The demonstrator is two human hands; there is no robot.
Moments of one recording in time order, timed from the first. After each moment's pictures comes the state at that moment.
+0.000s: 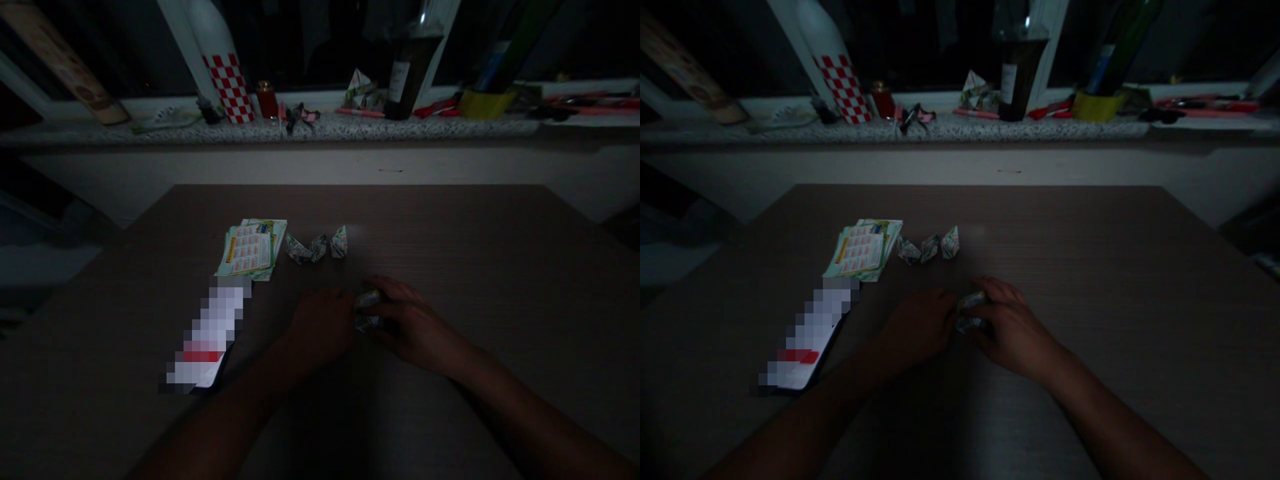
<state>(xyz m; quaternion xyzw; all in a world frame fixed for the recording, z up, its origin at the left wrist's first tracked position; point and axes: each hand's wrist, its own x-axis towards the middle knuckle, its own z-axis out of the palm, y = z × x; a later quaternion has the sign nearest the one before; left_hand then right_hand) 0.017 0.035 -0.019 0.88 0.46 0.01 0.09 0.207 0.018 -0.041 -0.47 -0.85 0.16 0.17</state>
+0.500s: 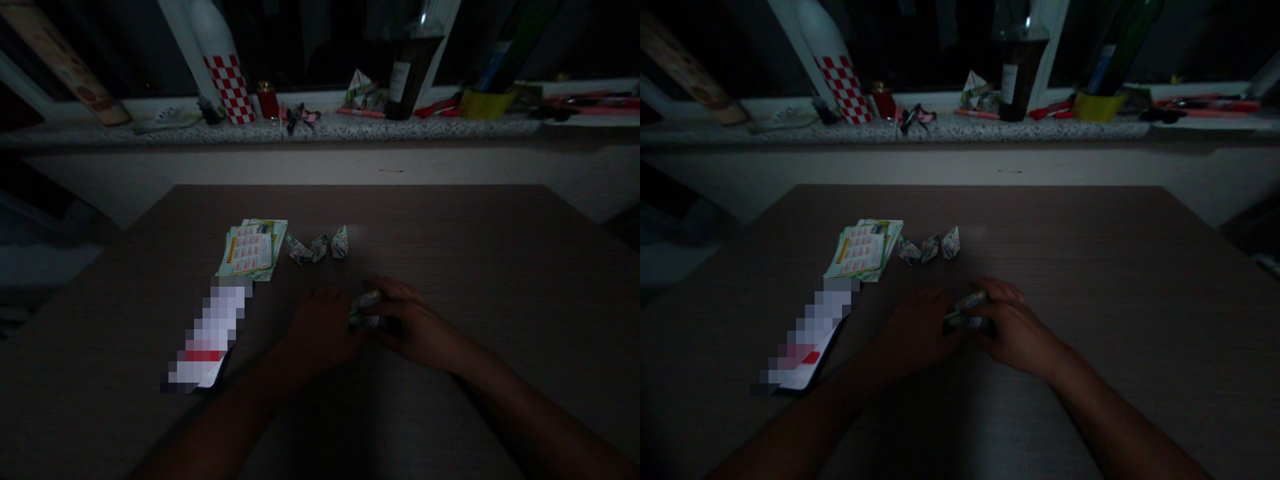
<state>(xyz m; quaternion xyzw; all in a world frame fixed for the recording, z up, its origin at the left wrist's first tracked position) 0.016 0.028 -0.017 0.87 0.49 0.03 0.09 0.210 0.021 -0.042 -0.46 -0.85 0.19 0.16</state>
